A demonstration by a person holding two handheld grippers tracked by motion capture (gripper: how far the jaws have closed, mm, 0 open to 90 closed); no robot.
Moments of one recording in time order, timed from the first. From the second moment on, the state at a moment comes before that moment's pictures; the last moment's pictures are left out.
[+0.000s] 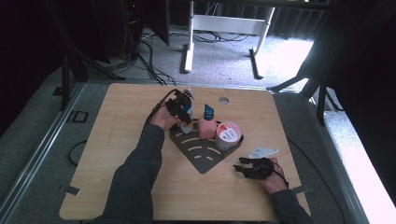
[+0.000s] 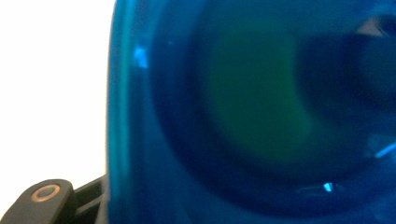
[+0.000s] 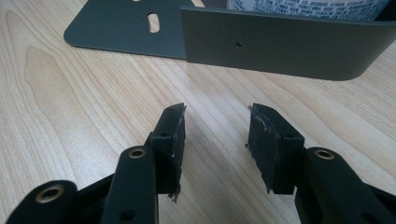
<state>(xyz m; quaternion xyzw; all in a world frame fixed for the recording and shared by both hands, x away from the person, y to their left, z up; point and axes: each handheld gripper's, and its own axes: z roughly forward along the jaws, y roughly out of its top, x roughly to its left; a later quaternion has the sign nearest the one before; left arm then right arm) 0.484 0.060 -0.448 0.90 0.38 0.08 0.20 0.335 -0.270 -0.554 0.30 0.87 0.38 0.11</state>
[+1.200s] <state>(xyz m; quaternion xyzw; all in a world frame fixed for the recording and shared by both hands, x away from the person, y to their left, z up) 0.488 0.043 -0.456 0.89 0.39 0.09 0.21 0.336 -0.269 -0.554 0.30 0.87 0.38 0.11</state>
